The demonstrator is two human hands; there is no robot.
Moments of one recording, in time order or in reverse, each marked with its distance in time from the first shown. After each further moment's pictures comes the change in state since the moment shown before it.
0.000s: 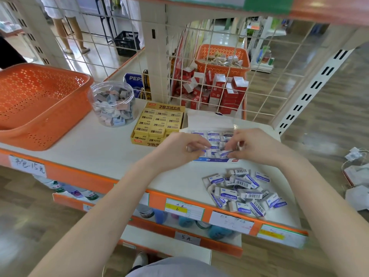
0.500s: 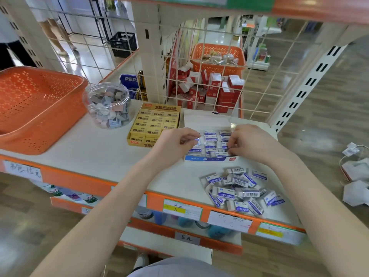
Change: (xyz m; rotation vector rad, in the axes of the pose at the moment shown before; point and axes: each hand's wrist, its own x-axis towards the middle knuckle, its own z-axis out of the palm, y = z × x) left_hand 0.010 -0.006 0.005 -0.060 0.152 -0.116; right_hand 0.010 0.005 0.007 -0.221 0.082 0.069
